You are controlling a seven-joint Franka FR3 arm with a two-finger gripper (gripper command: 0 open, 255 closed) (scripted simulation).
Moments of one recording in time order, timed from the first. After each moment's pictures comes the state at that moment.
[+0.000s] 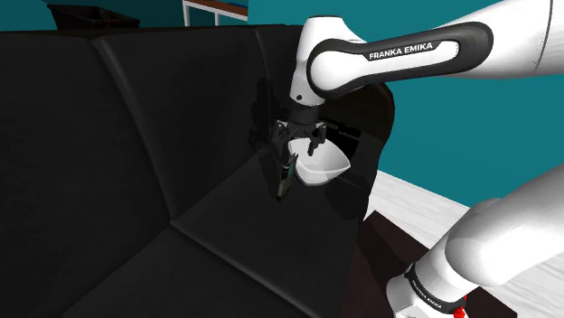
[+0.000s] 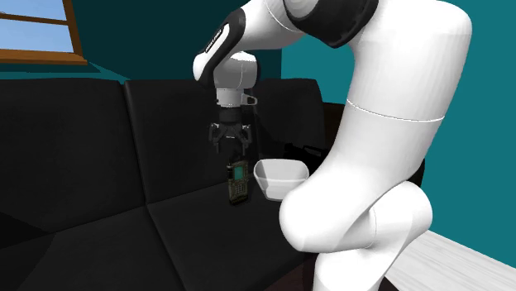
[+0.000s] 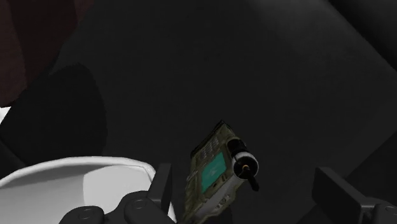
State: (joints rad) arm -0.11 -0.23 0.34 -2.22 0.12 1.96 0.70
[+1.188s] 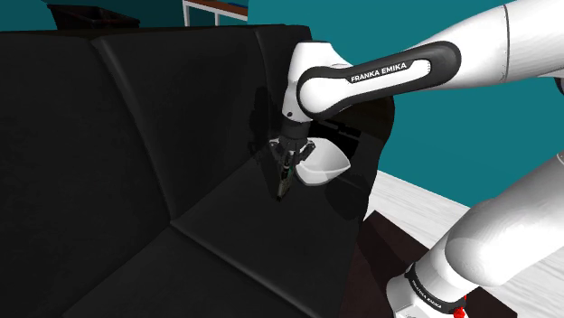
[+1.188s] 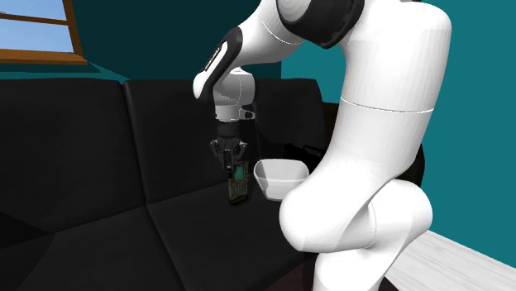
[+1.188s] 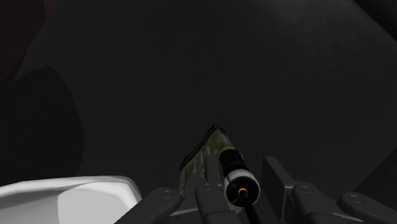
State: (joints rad) arm -0.11 -0.15 0.36 -2.27 0.12 2.09 0.75
